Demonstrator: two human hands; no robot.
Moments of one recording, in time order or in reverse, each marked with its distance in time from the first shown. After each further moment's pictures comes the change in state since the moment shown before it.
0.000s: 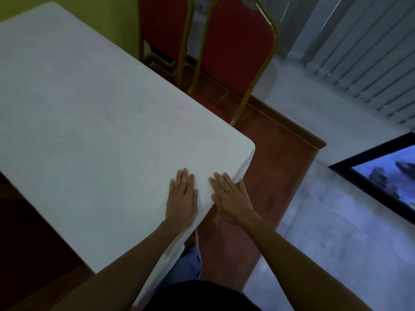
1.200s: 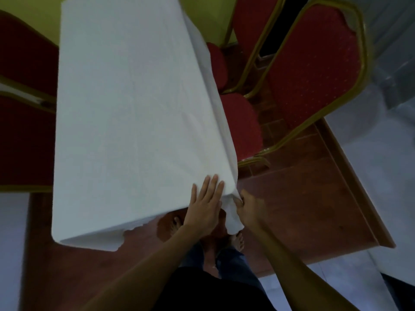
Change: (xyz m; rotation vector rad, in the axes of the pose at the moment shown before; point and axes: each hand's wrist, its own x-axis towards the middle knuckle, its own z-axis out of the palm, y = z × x) left_hand 0.142 0.212 0.064 0.077 -0.022 -0.441; right_hand 0.133 0.238 -0.063 0.377 -0.049 -0.187
